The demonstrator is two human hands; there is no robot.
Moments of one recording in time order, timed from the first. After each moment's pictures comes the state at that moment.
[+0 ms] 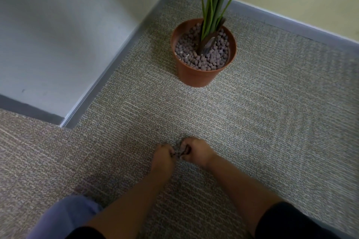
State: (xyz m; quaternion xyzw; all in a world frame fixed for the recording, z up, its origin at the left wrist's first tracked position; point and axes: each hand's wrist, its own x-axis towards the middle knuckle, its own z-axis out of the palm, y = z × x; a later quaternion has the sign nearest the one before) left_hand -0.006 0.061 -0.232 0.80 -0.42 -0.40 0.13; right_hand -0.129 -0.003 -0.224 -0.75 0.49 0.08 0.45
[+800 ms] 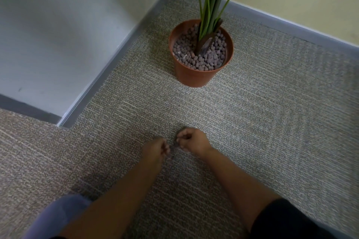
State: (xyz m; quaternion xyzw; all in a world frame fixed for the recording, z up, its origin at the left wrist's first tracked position) left_hand 0.005 0.039 -0.207 0.71 0.03 -0.58 0.39; right_hand -0.116 -0.016 -0.221 -0.58 0.59 -0.06 0.56
